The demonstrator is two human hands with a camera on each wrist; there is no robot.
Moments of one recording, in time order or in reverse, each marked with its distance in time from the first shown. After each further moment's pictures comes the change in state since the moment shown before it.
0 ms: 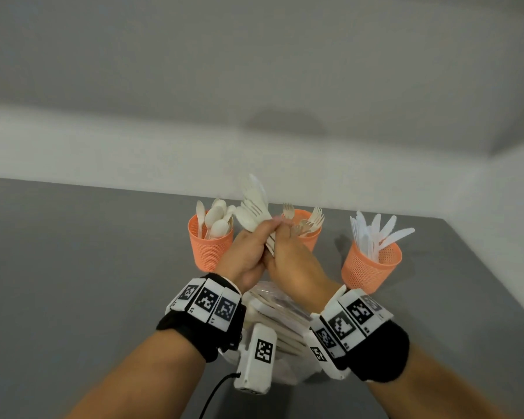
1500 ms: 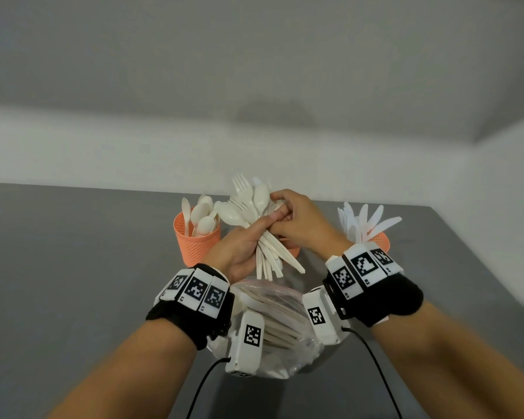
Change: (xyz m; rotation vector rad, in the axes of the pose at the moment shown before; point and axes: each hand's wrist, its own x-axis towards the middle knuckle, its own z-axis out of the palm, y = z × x) left_hand 0.002 0.006 0.012 -0.040 -0.182 -0.169; right_hand 0.030 0.024 -0.044 0.455 0.053 0.052
